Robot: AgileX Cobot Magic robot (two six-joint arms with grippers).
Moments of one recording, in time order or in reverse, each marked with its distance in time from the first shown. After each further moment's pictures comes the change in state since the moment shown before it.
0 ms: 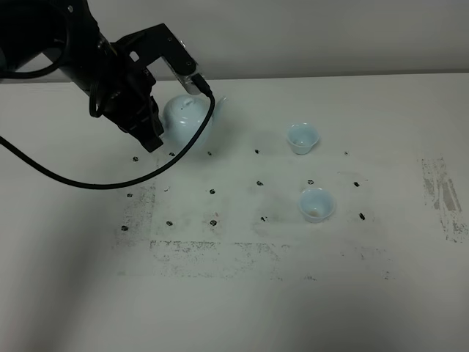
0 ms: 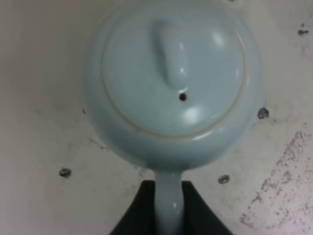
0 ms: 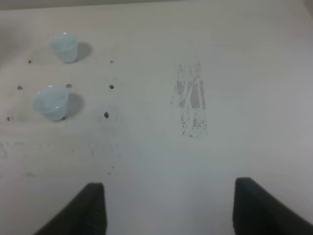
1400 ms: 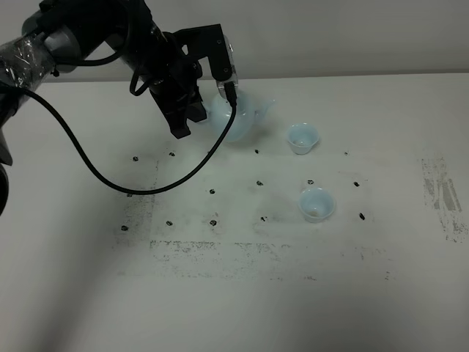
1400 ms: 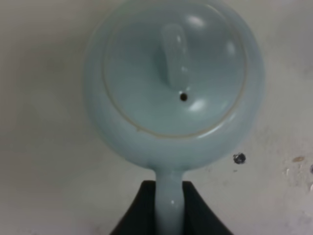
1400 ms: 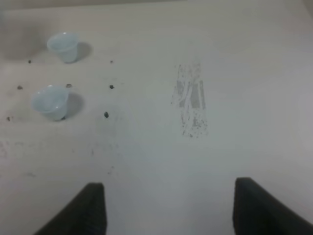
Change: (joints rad) left arm -0.037 0.299 -0.387 -0.078 0.091 0.318; right arm 0.000 0.000 0.000 0.000 0.000 0.000
